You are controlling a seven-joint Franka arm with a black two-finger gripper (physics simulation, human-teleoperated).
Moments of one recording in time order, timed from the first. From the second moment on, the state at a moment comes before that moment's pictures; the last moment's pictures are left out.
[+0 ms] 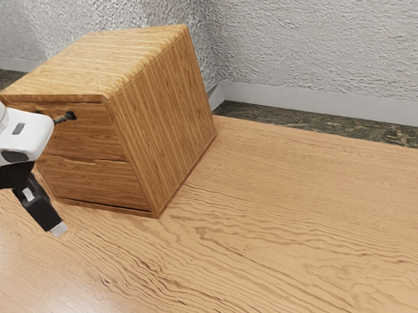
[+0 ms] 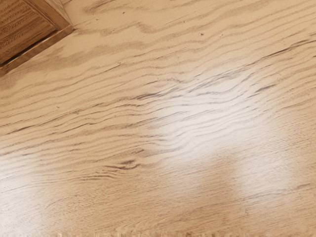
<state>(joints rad) -0.54 -0.73 0.44 -2.10 0.45 1.56 0.15</state>
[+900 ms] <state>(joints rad) -0.68 -0.75 0.75 -1.94 0.68 1.78 1.20</state>
